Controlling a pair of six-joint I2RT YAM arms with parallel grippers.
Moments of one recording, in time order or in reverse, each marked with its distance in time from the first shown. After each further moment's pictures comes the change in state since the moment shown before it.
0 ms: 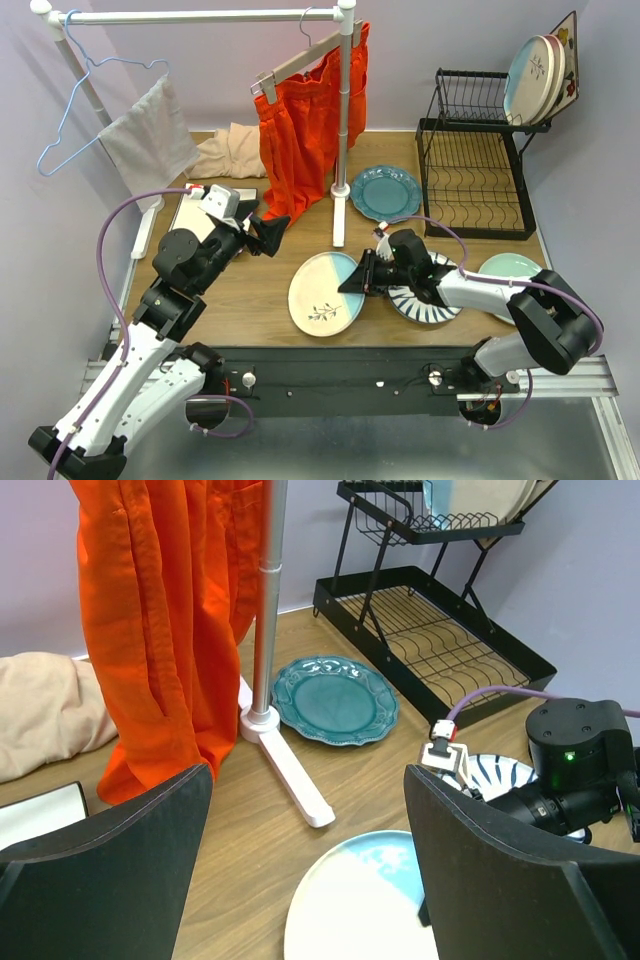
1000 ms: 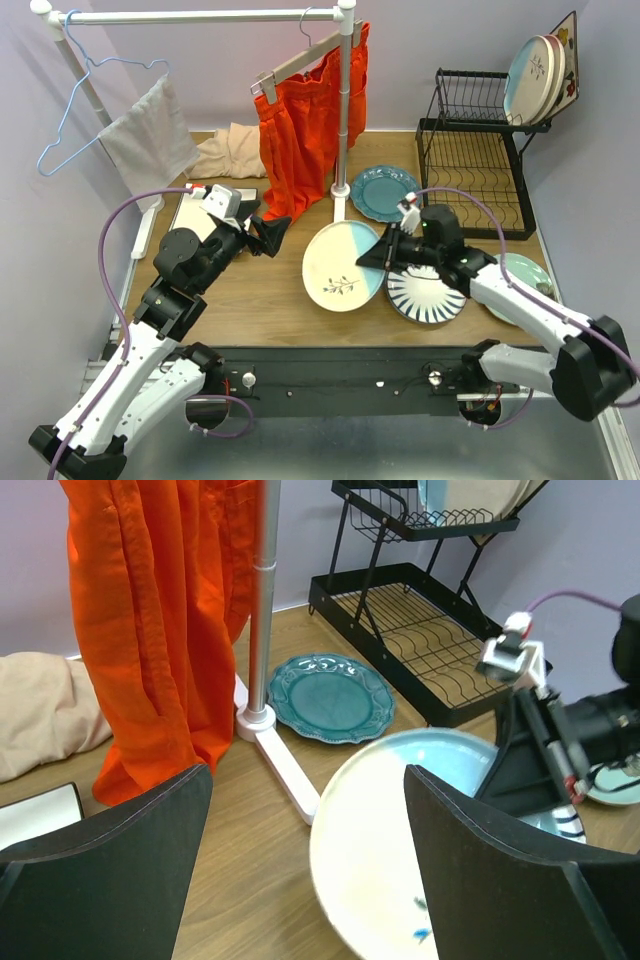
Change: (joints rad) left arm 0.000 0.003 0.000 0.000 0.013 0.000; right arm -0.178 -0.304 0.170 -0.386 -0.032 -0.142
